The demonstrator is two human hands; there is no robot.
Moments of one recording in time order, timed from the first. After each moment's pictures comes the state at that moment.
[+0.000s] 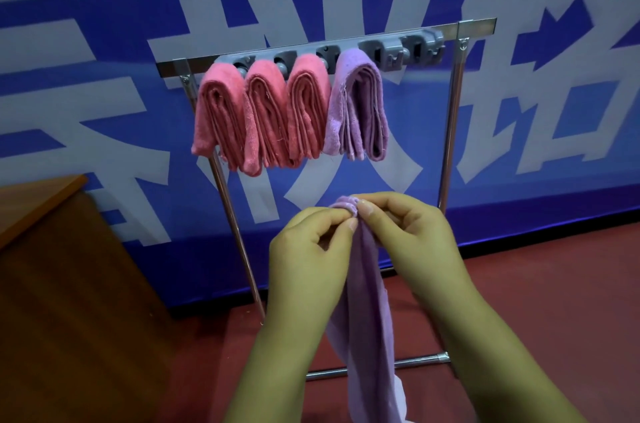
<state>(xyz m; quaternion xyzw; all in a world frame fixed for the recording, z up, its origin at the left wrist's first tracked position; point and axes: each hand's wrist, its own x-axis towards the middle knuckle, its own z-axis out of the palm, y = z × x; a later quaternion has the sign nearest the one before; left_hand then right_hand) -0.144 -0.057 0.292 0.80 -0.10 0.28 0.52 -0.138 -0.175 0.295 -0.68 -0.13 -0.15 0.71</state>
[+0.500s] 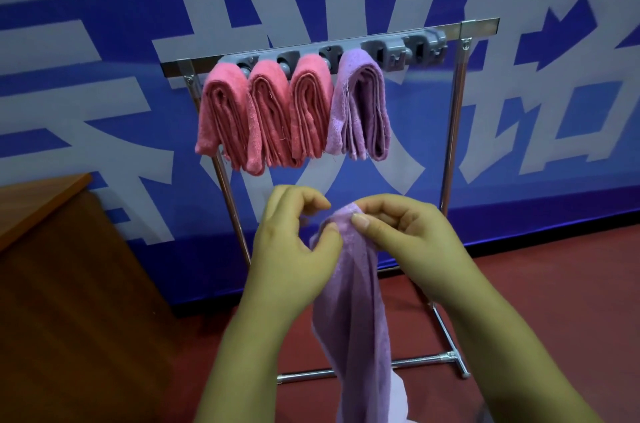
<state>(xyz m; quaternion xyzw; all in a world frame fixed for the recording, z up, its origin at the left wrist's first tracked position) -0.144 -0.033 0.303 0.83 -0.15 0.27 0.46 -0.135 -0.186 0.295 -0.68 -0.19 -0.06 0.70</state>
